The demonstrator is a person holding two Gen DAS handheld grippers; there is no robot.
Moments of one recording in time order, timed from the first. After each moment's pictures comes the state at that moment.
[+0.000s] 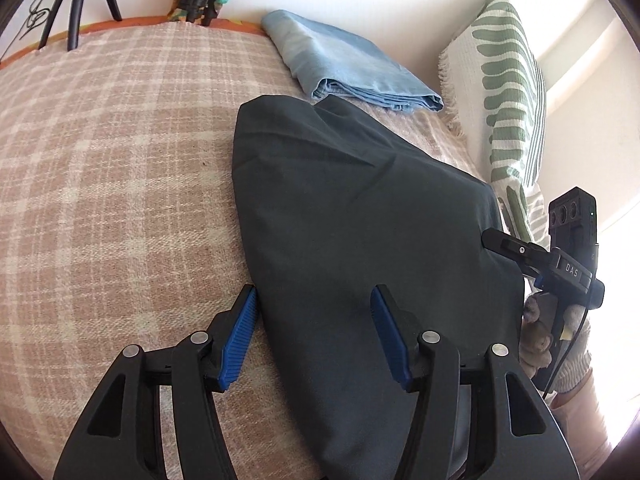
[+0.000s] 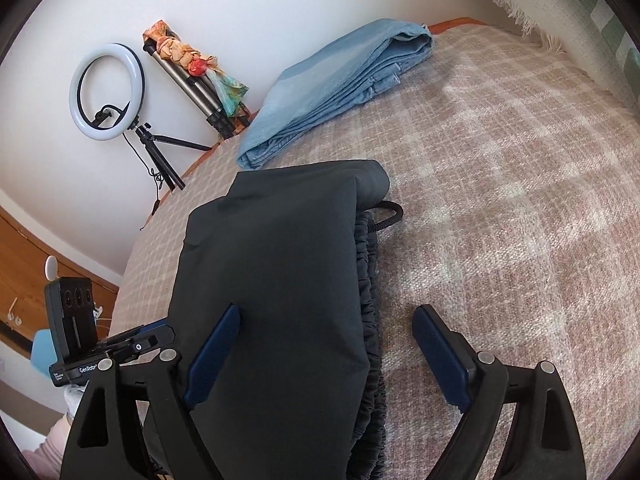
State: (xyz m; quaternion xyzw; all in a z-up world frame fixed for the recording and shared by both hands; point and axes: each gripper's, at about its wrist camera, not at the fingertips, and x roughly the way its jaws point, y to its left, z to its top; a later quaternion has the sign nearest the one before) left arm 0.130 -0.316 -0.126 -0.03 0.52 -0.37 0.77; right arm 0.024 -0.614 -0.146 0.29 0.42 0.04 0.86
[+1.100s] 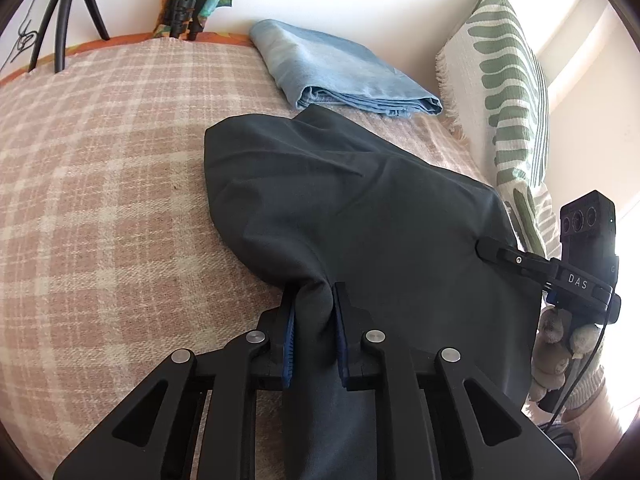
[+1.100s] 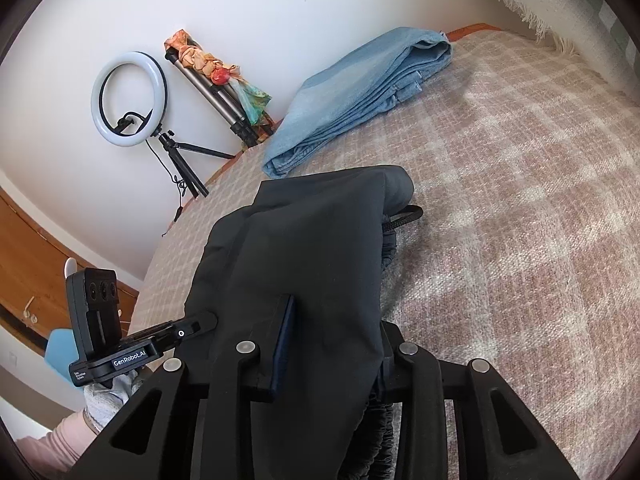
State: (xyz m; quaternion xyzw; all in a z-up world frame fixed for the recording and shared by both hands) left arm 0.130 -0.339 -0.128 -0.01 0.49 -0.37 0.79; right arm 0.018 -0.609 -0.141 0.31 0.39 0.07 0.87
